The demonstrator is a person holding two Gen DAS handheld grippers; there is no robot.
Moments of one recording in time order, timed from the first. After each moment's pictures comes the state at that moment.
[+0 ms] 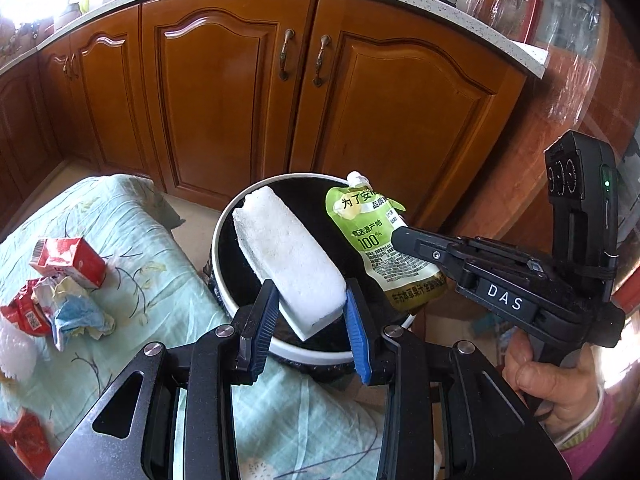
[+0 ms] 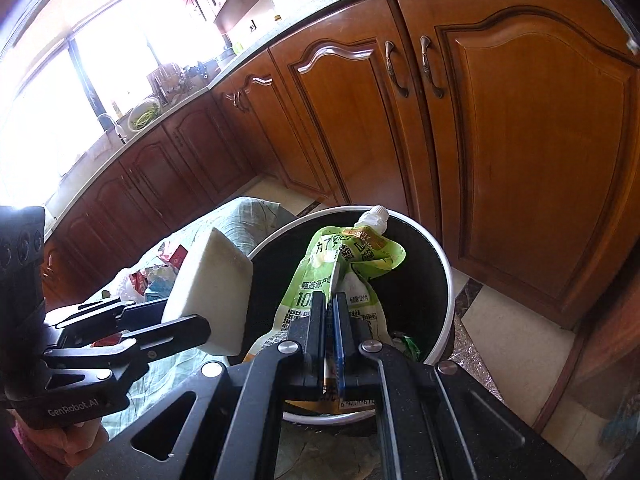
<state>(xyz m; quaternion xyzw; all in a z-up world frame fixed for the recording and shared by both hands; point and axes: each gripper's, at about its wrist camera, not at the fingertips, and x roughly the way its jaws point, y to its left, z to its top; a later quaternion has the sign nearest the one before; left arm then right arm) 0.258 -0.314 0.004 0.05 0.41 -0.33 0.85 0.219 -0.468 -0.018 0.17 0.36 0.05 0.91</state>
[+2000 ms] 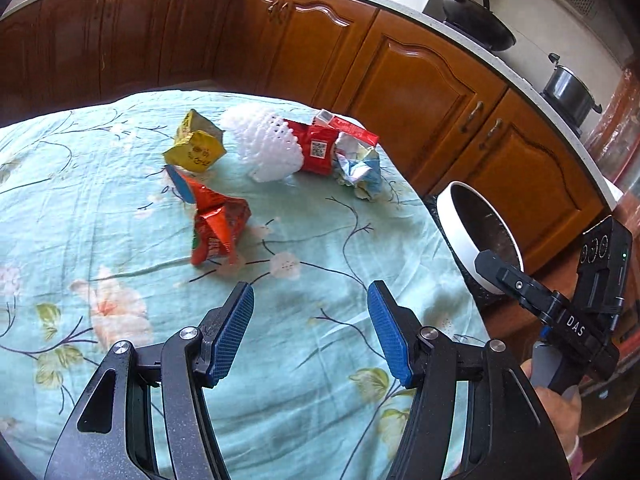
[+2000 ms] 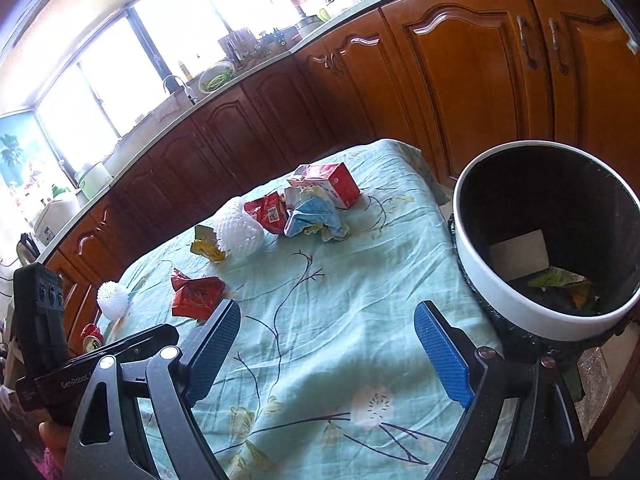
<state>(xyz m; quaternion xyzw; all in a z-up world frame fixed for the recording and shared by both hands) 0.174 -0.054 -0.034 -0.14 0.42 -0.12 0.89 0.193 -0.295 -0.029 0.16 0.37 0.18 0.90</state>
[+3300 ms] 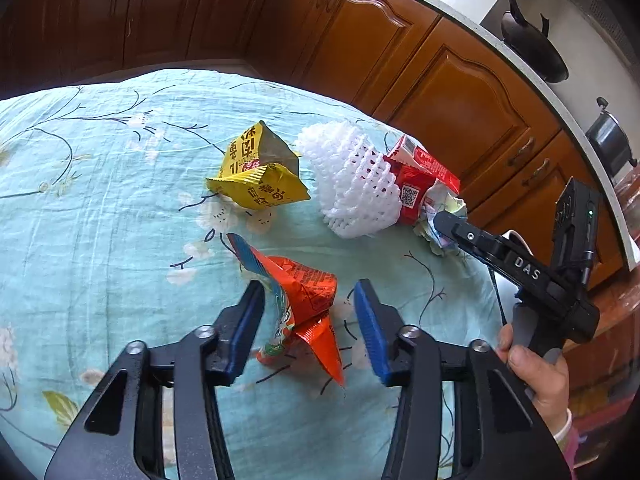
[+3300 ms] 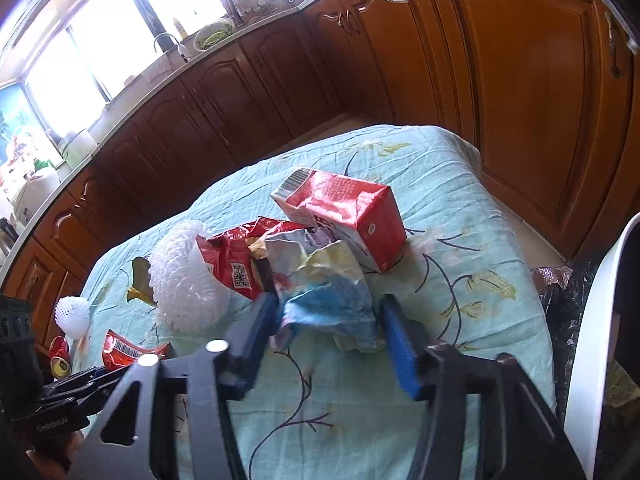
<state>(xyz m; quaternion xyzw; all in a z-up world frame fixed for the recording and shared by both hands) 0.260 -0.005 -0.065 -0.19 0.46 -0.08 0.87 0.340 -0.240 -0.067 0.11 0.43 0.19 0.88</state>
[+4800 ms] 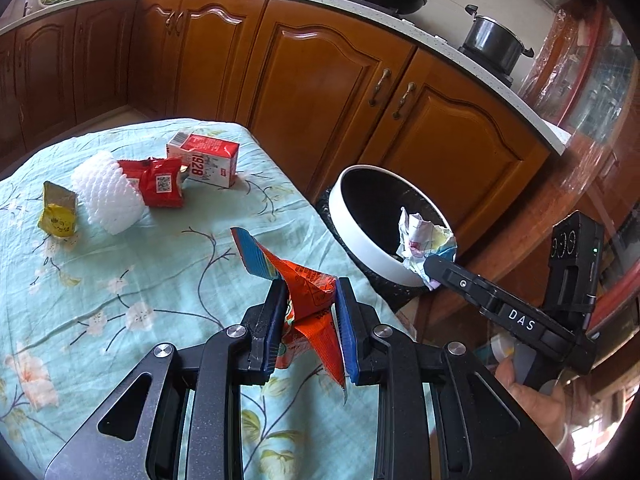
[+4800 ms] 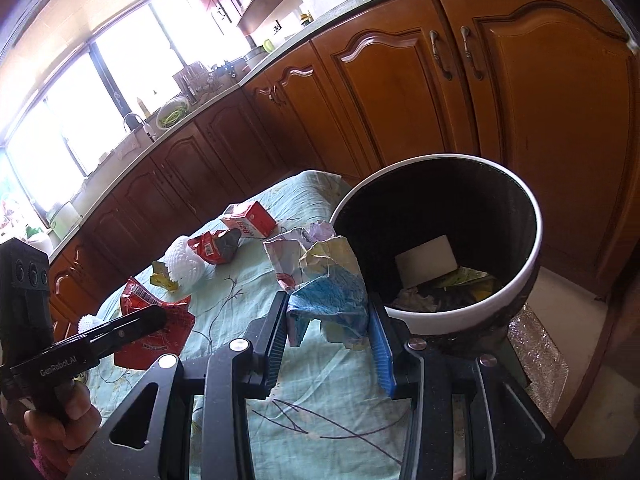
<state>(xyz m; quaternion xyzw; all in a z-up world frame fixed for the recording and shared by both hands) 0.196 -0.162 0.001 -0.08 0.41 -0.25 0.88 0.165 -0.395 -0.019 0.19 0.35 0.09 0.91</state>
